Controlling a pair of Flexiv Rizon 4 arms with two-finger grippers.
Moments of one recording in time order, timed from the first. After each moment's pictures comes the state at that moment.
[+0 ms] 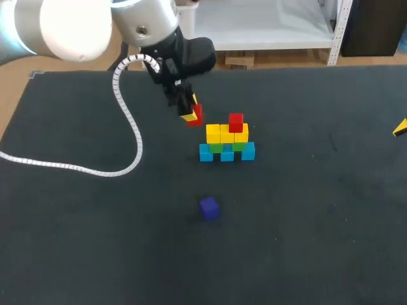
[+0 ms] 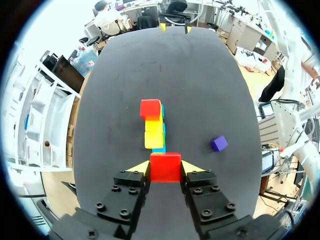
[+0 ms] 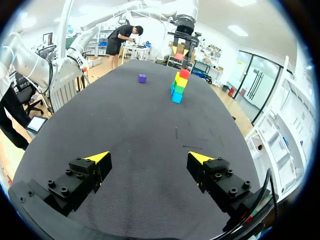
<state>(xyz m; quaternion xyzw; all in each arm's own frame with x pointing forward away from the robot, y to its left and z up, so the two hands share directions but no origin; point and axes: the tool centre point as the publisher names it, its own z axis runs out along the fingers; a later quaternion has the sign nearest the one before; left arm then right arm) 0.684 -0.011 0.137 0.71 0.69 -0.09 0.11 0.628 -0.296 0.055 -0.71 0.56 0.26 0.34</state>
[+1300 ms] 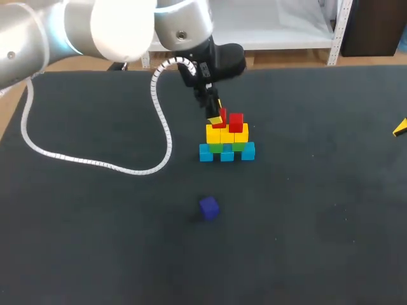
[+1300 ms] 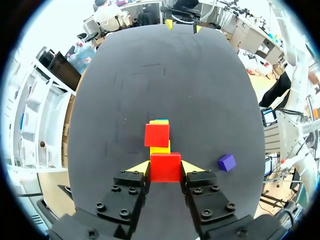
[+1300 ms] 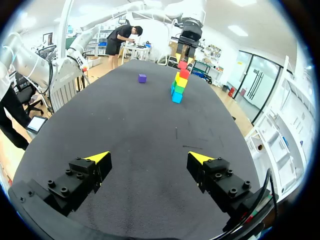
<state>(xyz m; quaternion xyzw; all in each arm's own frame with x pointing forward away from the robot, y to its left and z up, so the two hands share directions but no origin) 0.697 -0.058 0.112 0.71 0.70 -0.09 0.09 0.628 -0.296 0.055 -0.71 0.56 0.26 0.34</state>
